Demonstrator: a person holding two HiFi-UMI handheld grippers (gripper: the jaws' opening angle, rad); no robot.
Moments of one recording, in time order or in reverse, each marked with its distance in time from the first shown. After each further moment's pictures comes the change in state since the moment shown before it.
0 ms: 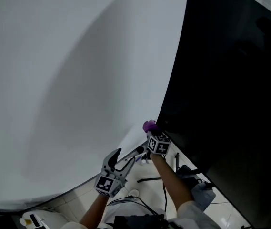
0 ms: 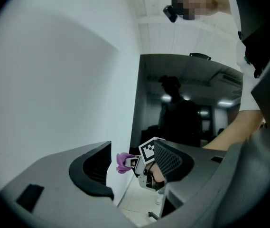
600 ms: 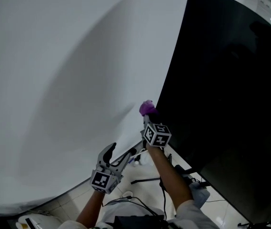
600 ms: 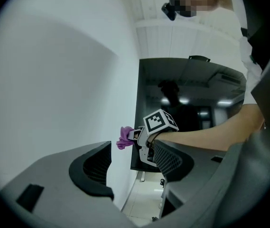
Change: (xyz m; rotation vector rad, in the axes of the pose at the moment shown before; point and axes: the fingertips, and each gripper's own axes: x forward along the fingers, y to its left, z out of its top) left arm 0.011 0.018 0.022 0.056 -0.040 -0.010; right arm -0.032 0.057 0.151 -0.130 -0.257 0.003
